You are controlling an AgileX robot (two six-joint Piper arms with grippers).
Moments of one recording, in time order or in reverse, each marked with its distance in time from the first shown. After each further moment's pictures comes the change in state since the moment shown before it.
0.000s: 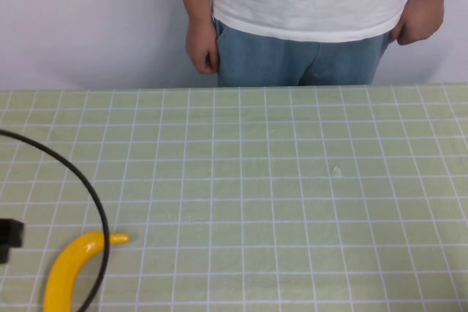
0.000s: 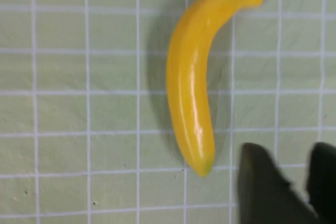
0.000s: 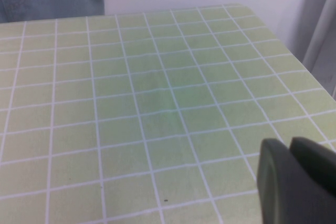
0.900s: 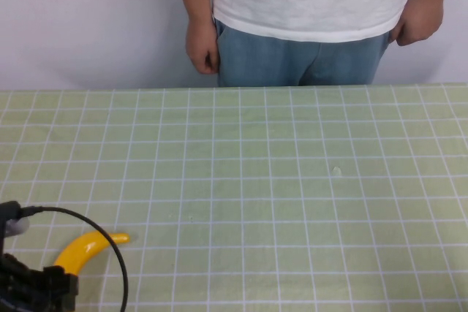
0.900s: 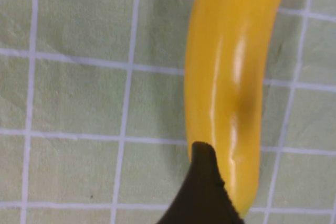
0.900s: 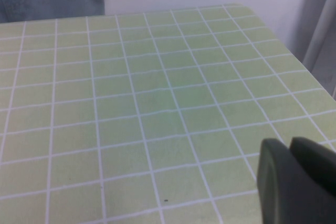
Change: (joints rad) right arm 0.000 0.000 0.000 0.000 0.000 0.000; left arm 0.000 0.221 0.409 -0.124 -0.525 0.014
